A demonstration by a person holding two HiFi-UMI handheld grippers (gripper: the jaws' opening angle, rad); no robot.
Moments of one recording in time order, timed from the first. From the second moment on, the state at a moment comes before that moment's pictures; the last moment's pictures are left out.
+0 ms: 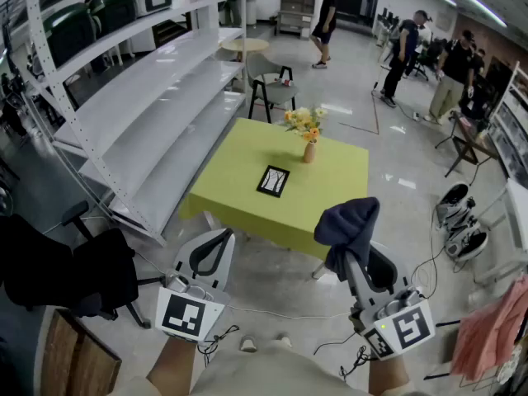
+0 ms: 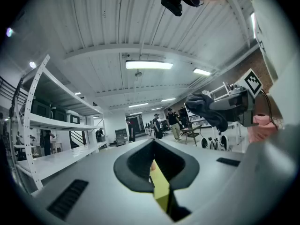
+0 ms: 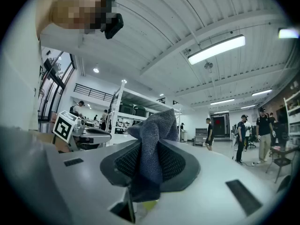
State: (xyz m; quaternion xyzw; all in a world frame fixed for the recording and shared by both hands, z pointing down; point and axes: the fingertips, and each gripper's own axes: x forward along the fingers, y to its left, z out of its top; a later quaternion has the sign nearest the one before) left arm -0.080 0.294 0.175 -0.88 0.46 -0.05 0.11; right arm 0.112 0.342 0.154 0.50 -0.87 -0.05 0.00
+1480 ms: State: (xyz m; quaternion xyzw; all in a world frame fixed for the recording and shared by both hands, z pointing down) left arm 0.006 0.279 0.193 -0.87 0.45 -0.11 0.17; right arm 0.163 0.285 0.210 0.45 -0.89 0.00 0.02
